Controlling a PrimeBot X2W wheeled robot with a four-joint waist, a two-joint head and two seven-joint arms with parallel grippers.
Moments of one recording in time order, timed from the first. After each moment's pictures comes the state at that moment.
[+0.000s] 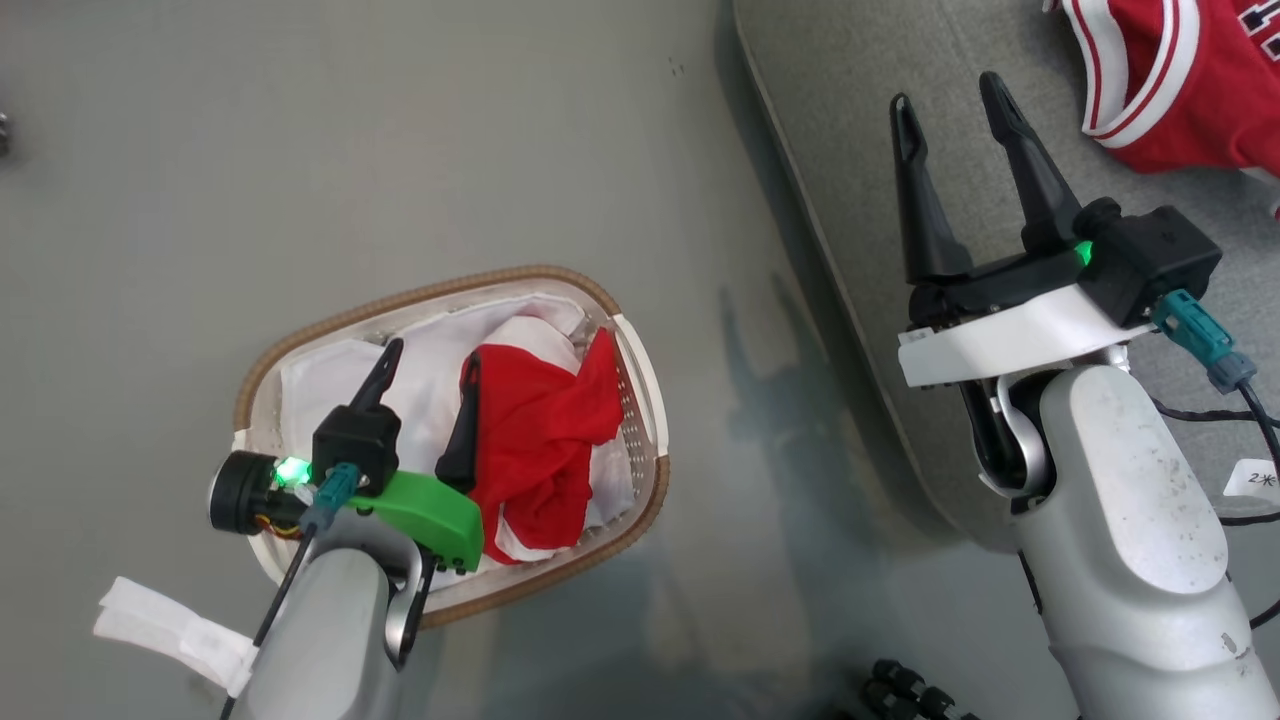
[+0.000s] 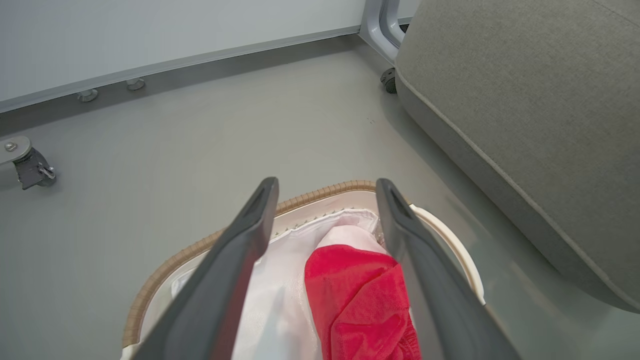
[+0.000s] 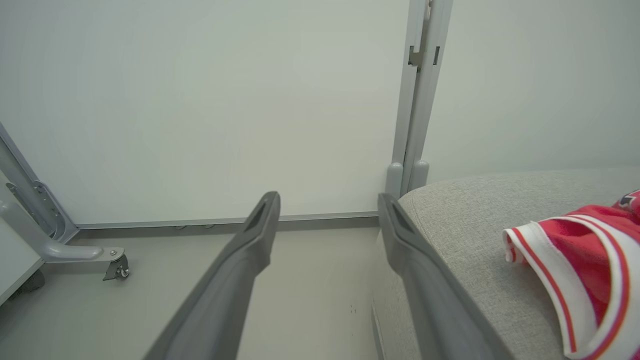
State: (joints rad) left arm -0.38 0.05 -0.20 0.55 -0.07 -0.12 -0.26; right arm -0.54 -0.05 0.14 0.16 0.23 0.13 -0.26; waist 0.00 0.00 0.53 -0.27
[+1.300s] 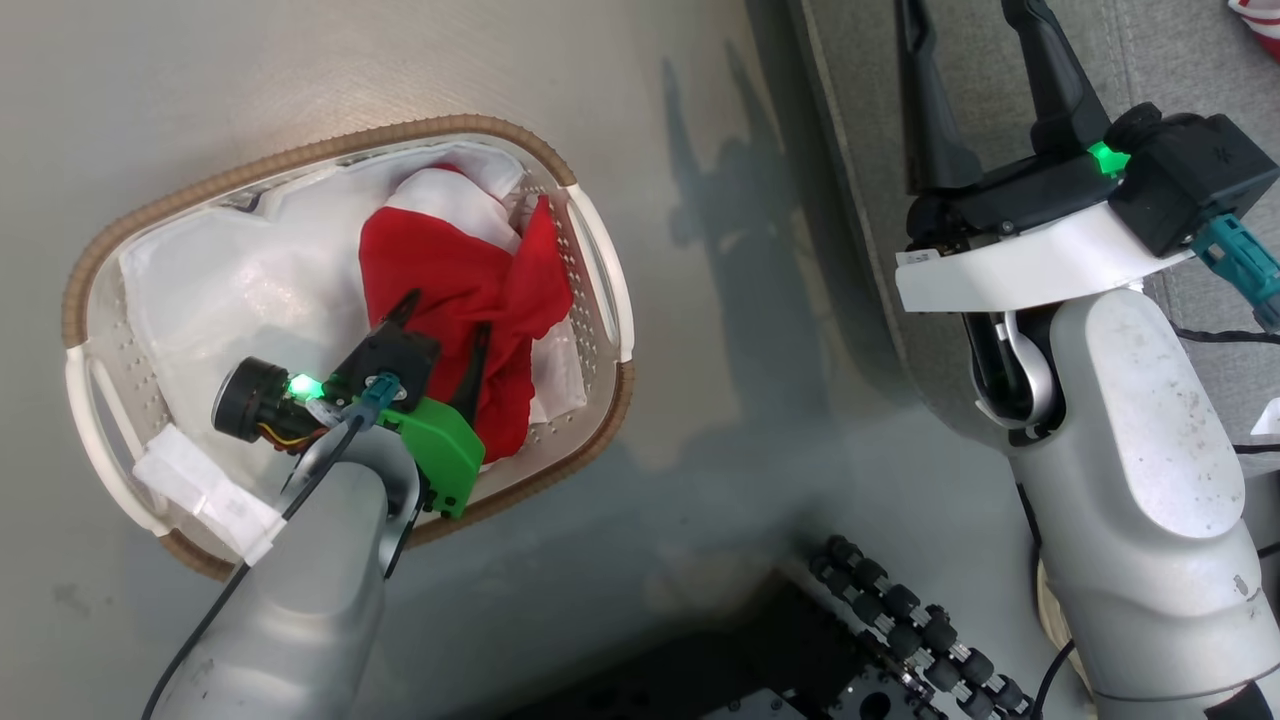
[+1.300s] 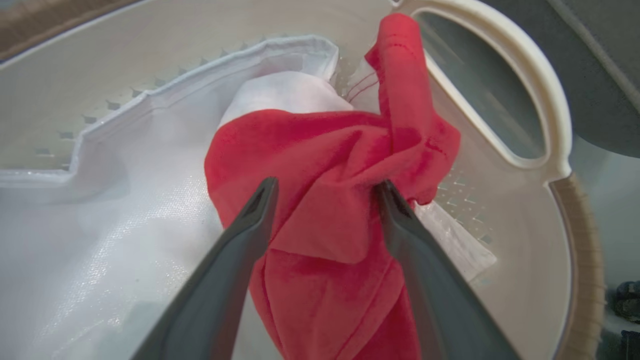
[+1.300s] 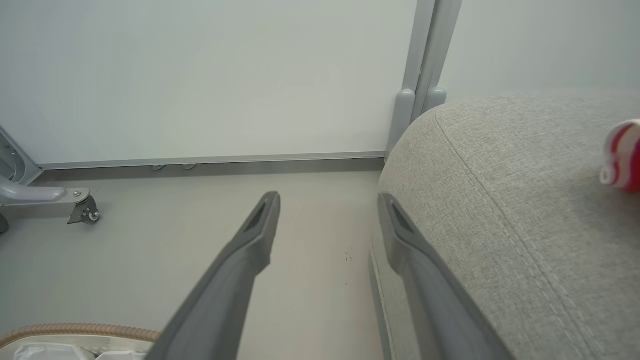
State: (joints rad) left arm -0.68 0.11 -0.43 0.90 -0.08 -0.13 -0.26; right arm -0.67 -0.05 0.16 0.11 0.26 0.13 -0.26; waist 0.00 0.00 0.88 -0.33
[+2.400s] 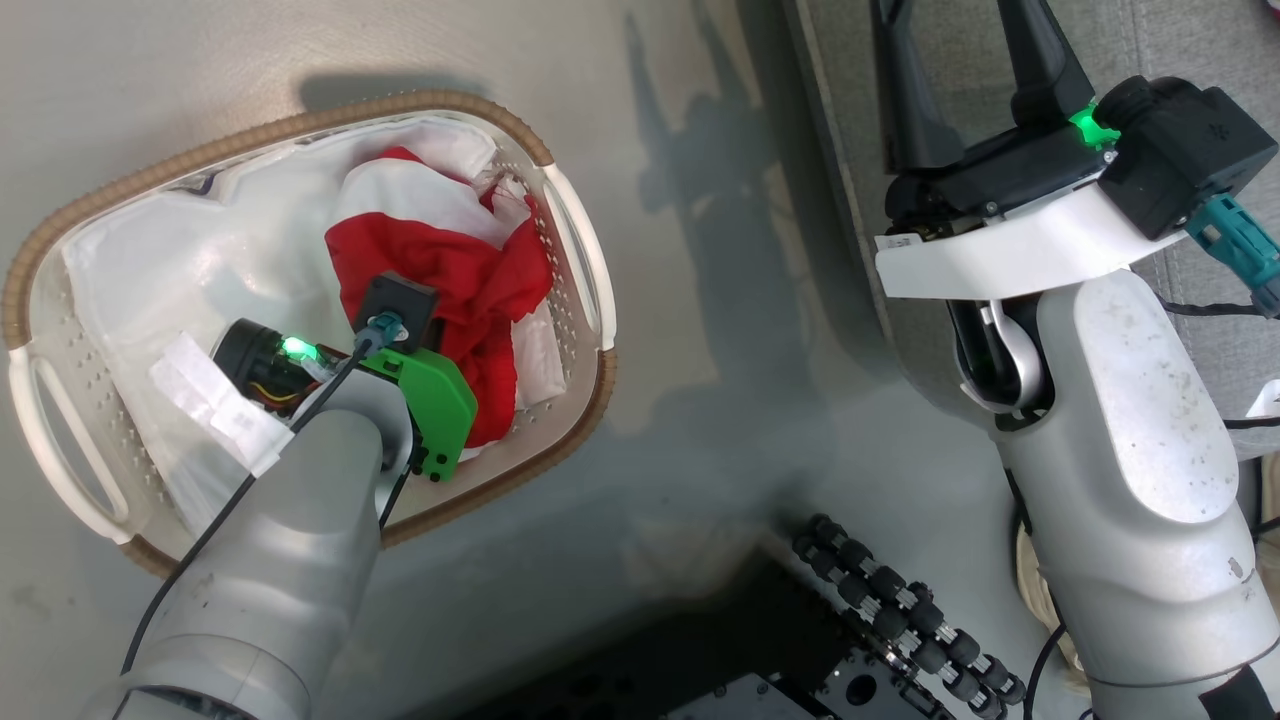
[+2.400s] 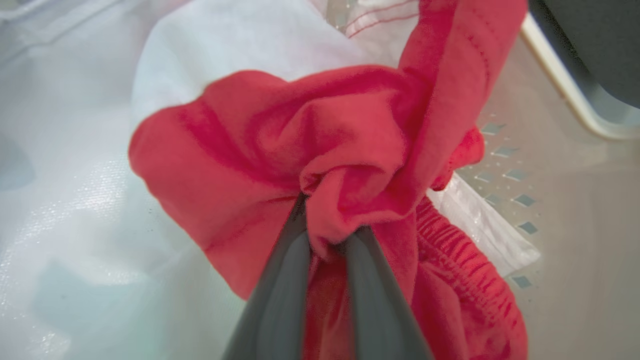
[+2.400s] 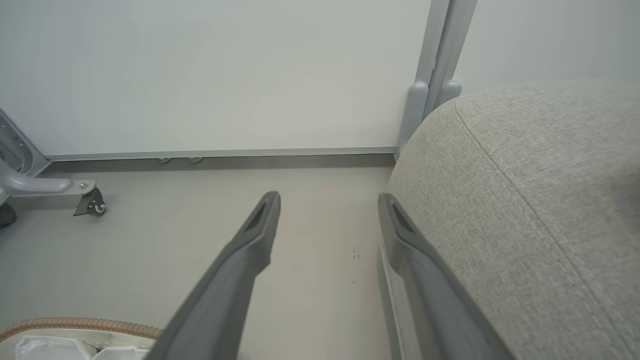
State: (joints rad) left arm -0.90 0.08 -0.63 1.24 -0.26 -0.13 -0.25; right arm -0.71 -0.05 0.21 0.09 0.28 0.13 -0.26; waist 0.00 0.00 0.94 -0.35
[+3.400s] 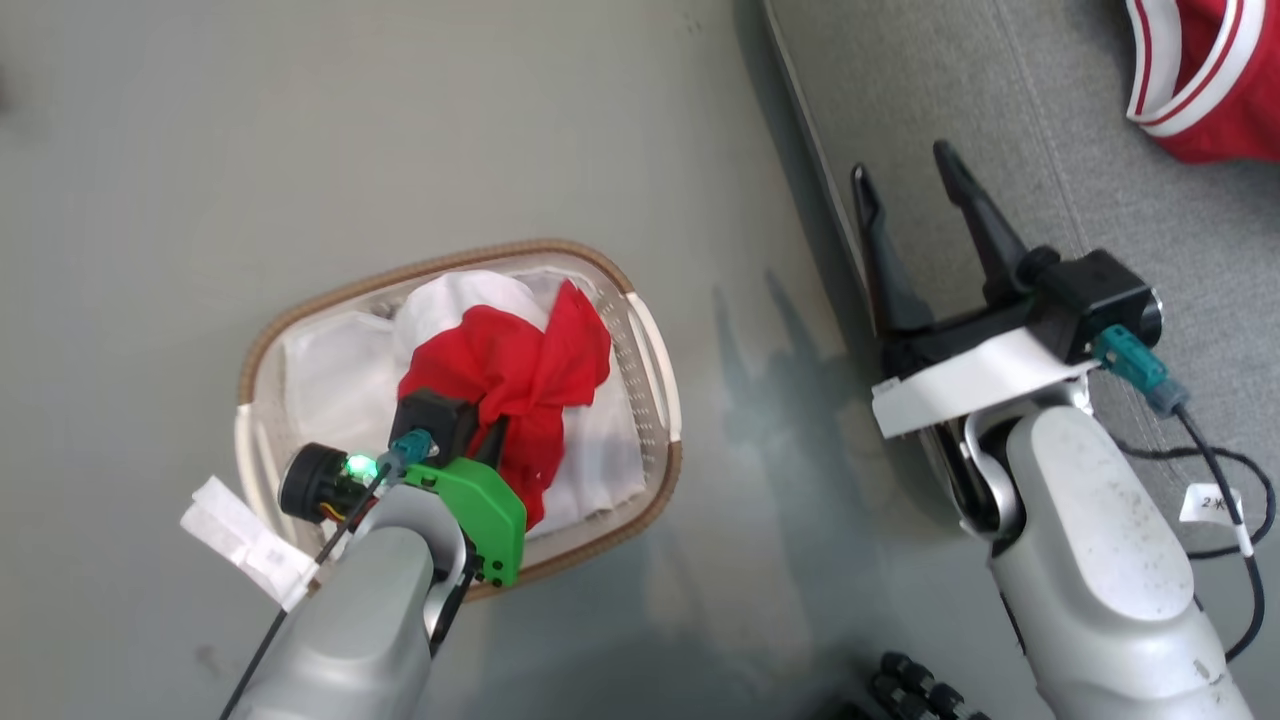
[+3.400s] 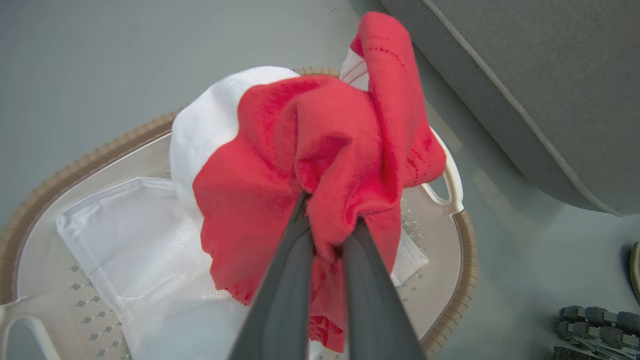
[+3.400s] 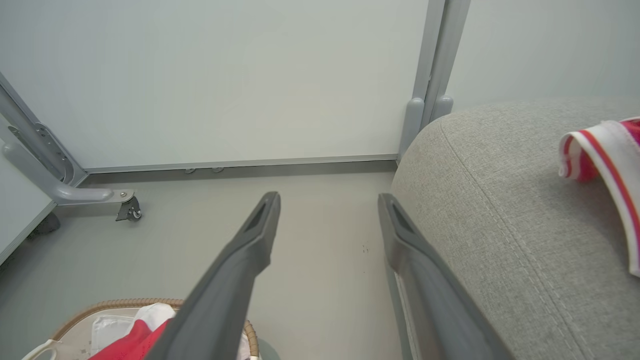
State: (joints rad) left arm -0.63 0.08 -0.60 0.99 -0.38 -0.13 -0.26; right arm -0.51 -0.05 0.18 0.23 0.22 0.13 -0.26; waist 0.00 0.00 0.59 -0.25
